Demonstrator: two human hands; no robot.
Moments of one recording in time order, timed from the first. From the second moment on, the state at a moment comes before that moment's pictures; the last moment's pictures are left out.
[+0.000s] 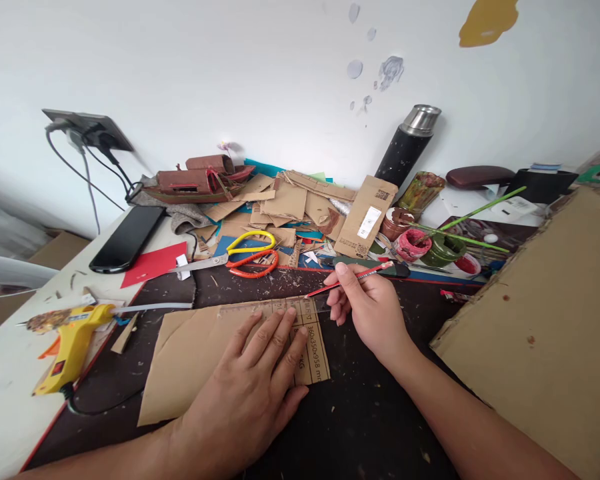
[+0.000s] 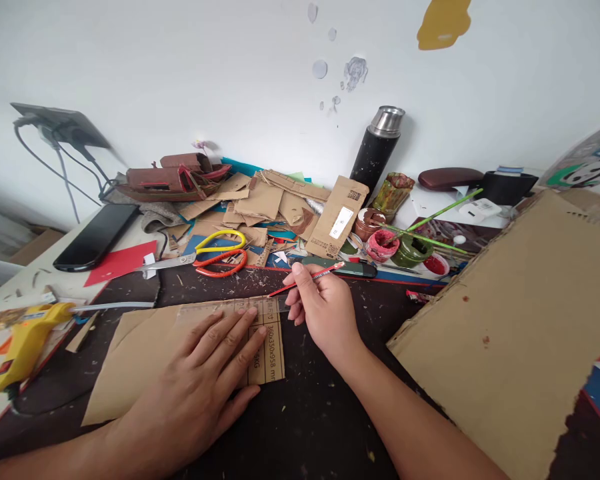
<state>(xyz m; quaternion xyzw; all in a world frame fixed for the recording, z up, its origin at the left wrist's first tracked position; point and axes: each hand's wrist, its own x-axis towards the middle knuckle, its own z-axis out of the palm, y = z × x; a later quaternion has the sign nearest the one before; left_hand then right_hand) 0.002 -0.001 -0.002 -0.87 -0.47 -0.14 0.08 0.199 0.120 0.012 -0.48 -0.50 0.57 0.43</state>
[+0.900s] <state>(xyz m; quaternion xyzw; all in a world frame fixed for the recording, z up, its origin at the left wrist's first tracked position) 0.002 0.000 0.000 -0.87 -0.46 -0.13 0.10 0.202 0.122 0.013 -0.51 -0.51 0.54 0.44</state>
